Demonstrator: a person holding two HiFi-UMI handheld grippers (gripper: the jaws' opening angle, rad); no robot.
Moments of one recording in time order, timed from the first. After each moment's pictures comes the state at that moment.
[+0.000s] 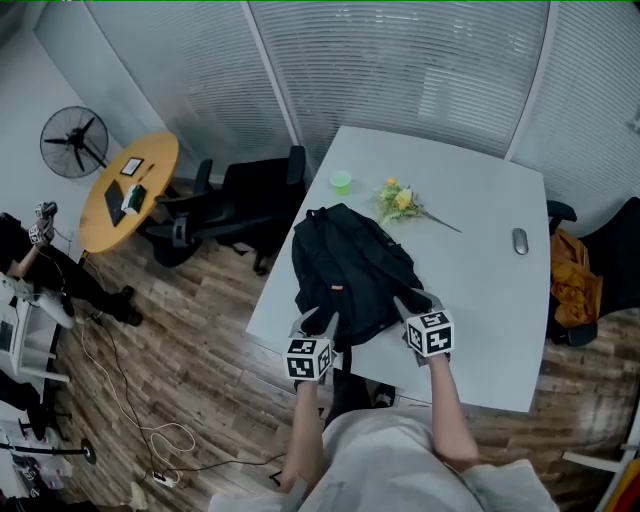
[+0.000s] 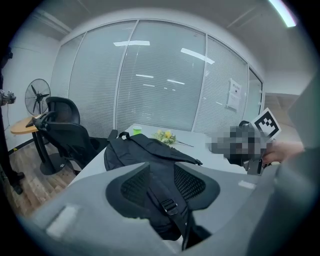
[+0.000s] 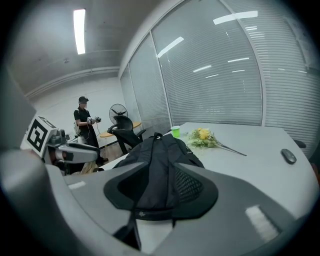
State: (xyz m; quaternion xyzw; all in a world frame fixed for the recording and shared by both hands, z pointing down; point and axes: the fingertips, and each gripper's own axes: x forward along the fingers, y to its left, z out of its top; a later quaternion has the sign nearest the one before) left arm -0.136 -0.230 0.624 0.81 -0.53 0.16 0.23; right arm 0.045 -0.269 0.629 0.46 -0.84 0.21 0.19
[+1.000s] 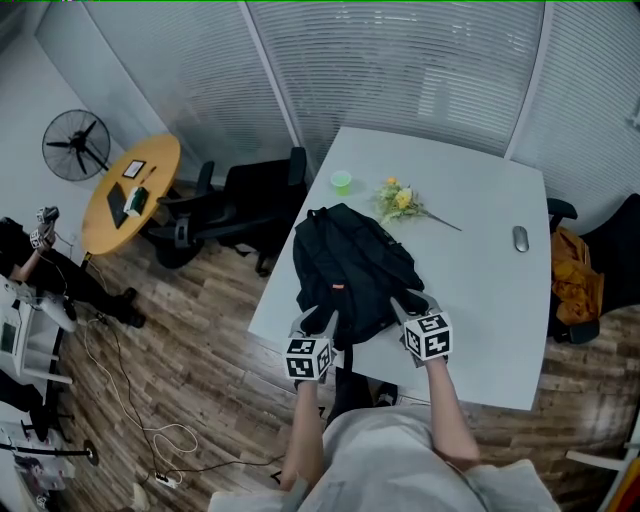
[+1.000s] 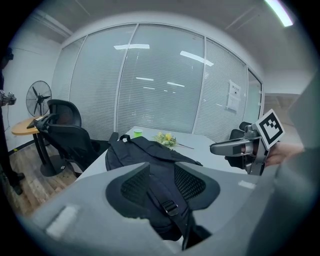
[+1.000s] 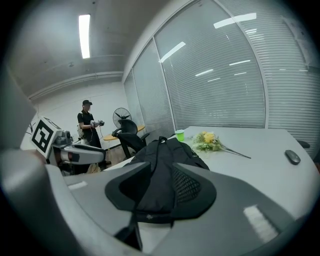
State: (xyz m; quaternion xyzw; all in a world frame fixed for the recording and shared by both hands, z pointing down) left arm -0.139 -0.229 0.619 0.81 -0.53 0.15 0.21; right arm 0.033 -0.260 0.619 0.45 -0.86 0.20 0.16
